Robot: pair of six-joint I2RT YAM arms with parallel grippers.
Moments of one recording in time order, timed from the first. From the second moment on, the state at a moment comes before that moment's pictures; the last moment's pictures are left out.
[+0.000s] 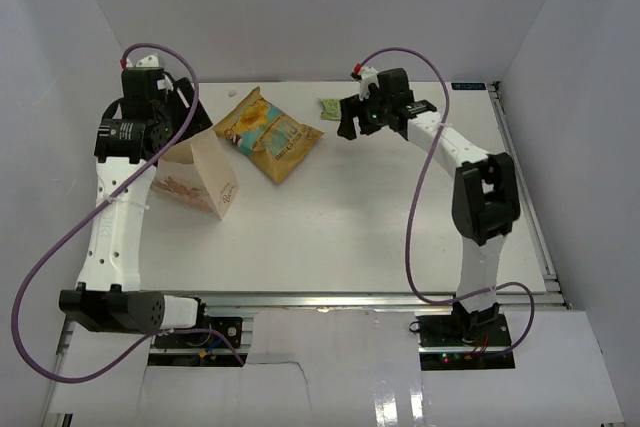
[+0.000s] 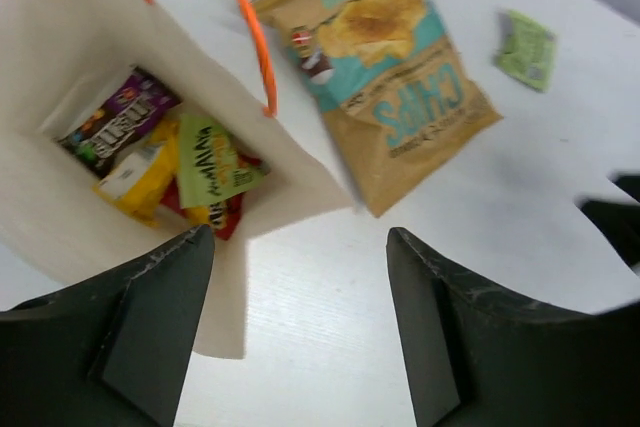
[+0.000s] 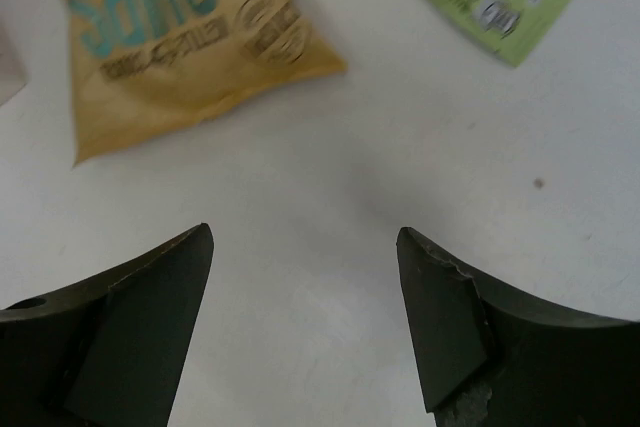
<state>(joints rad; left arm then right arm) -0.06 1.36 1.70 -0.99 -0.15 -0.42 0.38 1.89 1.55 -0.32 -0.46 -0.05</state>
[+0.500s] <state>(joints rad) -0.07 0.77 1.15 -0.63 0.35 -0.62 0.42 2.57 2.22 -0.19 -0.03 0.11</state>
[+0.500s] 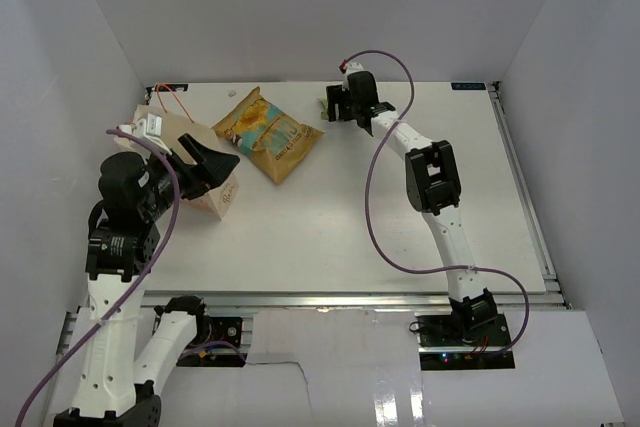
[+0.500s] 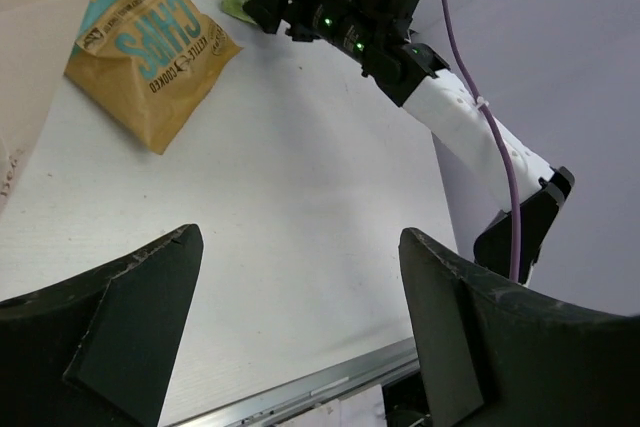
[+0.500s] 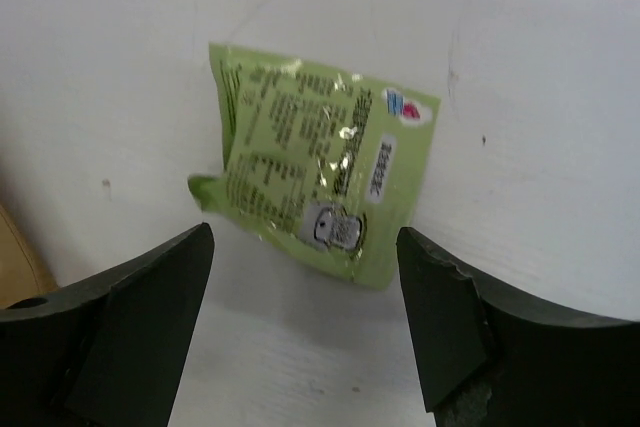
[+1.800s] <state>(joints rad) -0.07 0.75 0.89 -0.45 0.53 -0.85 0.44 2.50 2.00 -0.01 0.01 0.19</state>
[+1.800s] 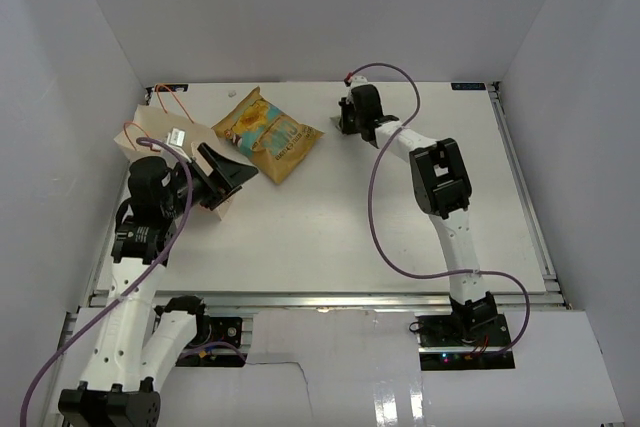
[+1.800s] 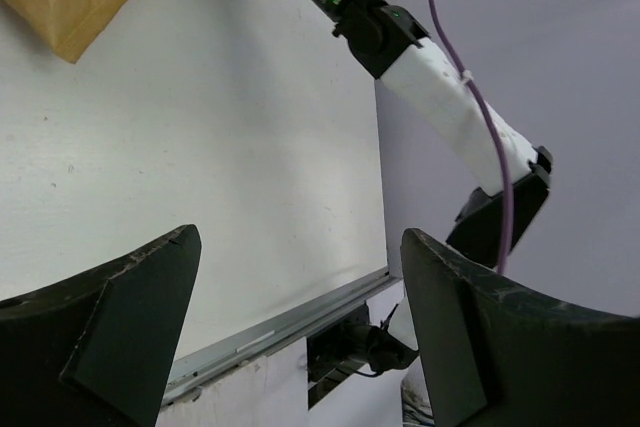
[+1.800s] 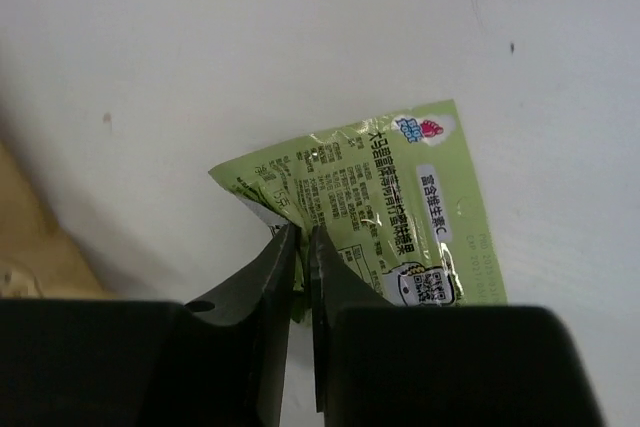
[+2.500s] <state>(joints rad) -0.56 1.23 0.65 0.06 0.39 -1.15 0.36 1.68 1.01 -0.24 -0.66 -0.29</state>
